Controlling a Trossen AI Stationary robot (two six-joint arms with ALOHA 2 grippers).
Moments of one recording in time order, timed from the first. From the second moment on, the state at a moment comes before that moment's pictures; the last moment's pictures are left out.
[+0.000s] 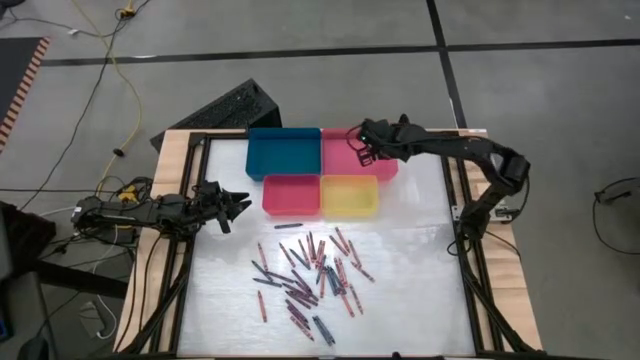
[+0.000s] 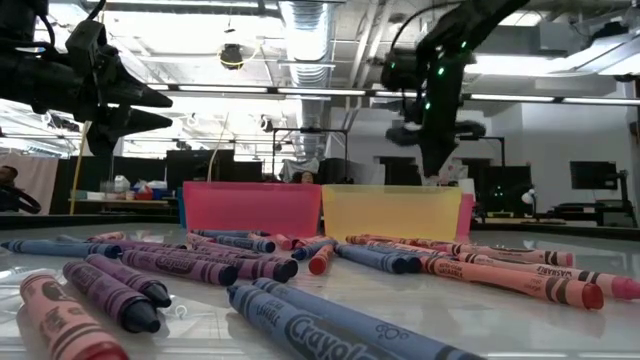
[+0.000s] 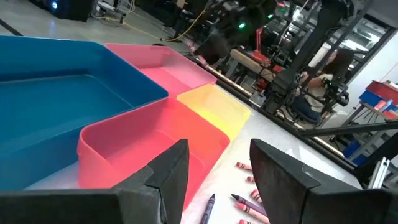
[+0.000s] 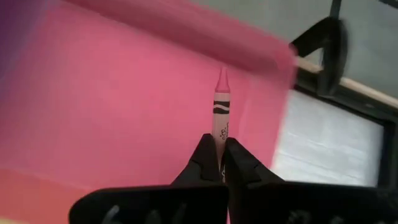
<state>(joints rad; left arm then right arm) -0.08 0.06 0.03 0.02 -0.46 -0.50 -0.53 1.61 1.20 -0.77 0.43 0.59</state>
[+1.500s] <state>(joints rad) -0.08 0.06 0.03 0.02 -0.42 -0.54 -0.15 1.78 1.93 -1.41 0.34 0.41</state>
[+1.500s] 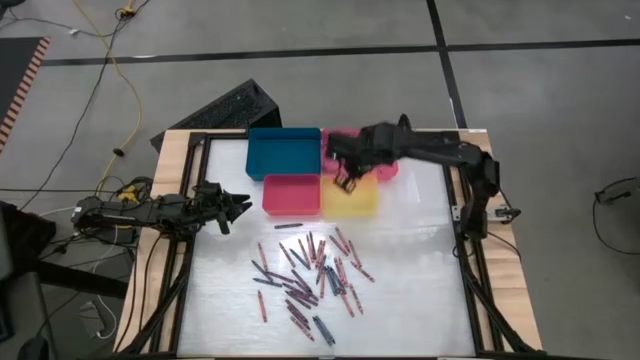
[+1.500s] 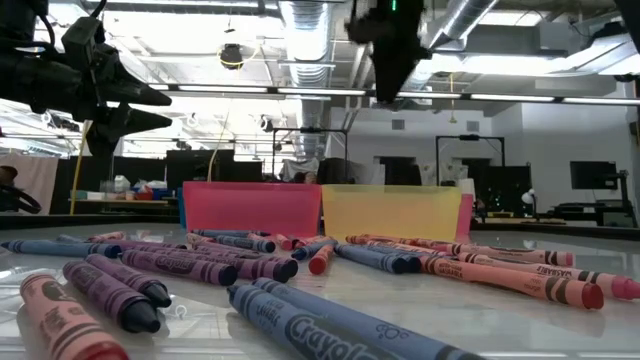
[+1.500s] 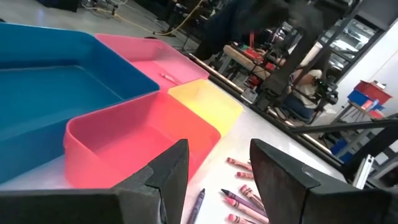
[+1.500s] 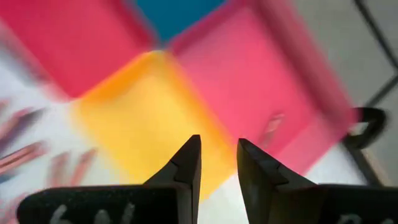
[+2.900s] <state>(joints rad) -0.08 0.06 0.03 0.02 -0.43 -0.55 0.33 1.78 1.35 -1.01 0.30 1.17</state>
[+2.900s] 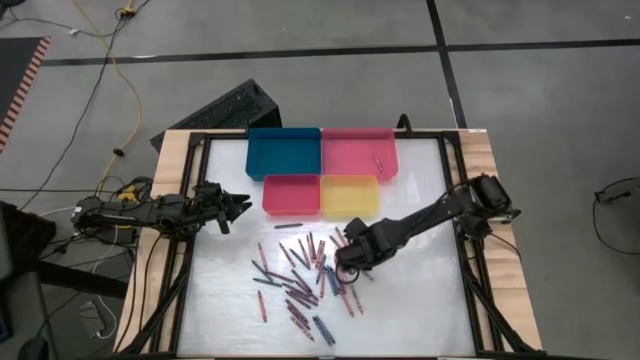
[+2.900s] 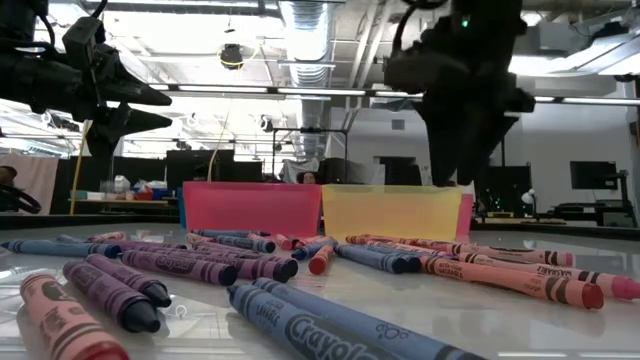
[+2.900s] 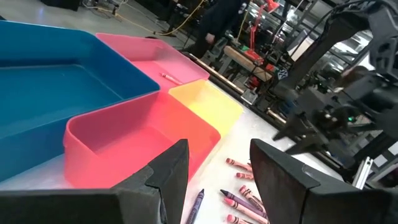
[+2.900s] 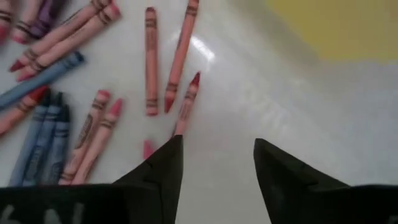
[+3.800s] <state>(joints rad) -0.08 0.06 0.03 0.02 -0.43 -0.54 0.32 1.80 1.20 -0.76 0.26 1.14</state>
